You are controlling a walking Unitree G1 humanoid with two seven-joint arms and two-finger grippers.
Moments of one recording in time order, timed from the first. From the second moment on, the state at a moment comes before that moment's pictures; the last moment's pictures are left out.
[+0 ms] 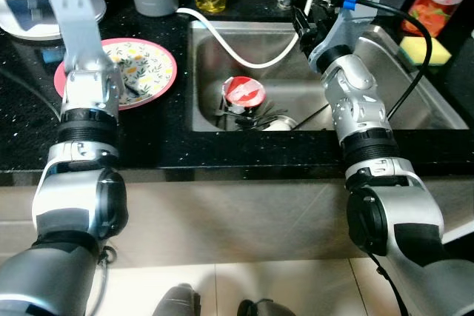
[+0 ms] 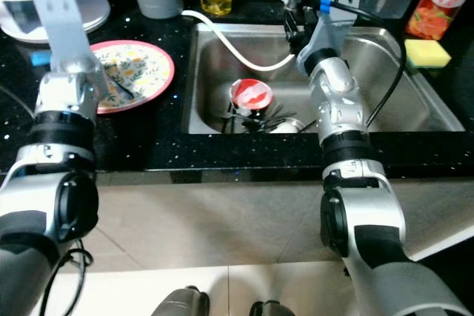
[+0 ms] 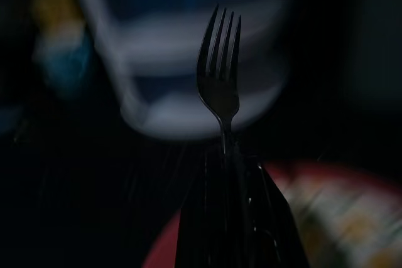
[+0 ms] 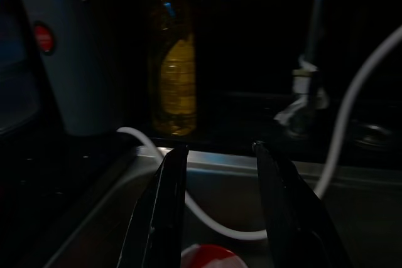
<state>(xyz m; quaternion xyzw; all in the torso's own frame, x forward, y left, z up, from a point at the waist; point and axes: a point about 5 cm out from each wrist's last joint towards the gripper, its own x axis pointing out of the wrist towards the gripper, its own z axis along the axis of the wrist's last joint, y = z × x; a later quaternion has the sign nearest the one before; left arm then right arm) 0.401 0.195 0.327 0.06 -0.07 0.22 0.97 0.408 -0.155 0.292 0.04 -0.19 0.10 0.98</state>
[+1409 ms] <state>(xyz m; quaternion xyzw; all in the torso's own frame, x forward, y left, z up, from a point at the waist) 0.395 0.098 0.301 0.11 -0.04 -0.12 0.99 0.410 -0.160 0.284 0.04 -0.18 0.09 0.98</state>
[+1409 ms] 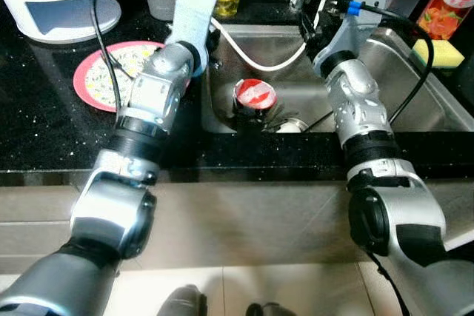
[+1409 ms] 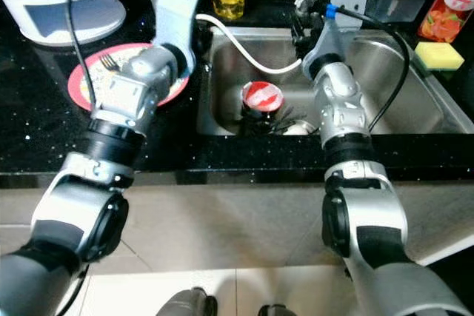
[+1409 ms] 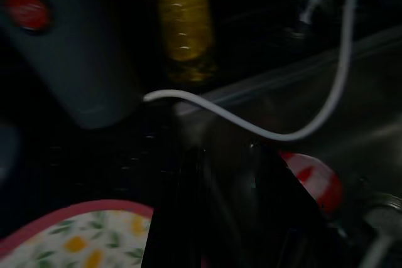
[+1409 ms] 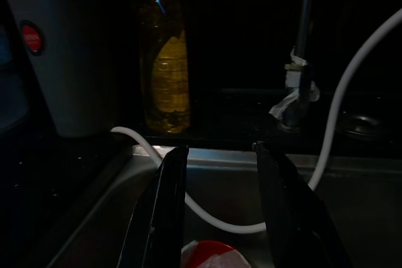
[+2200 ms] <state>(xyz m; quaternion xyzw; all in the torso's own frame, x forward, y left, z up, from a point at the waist) 0.406 0.207 0.271 0.11 0.08 0.15 0.98 0.405 -0.169 0.287 0.04 -0.19 0.07 0.98</state>
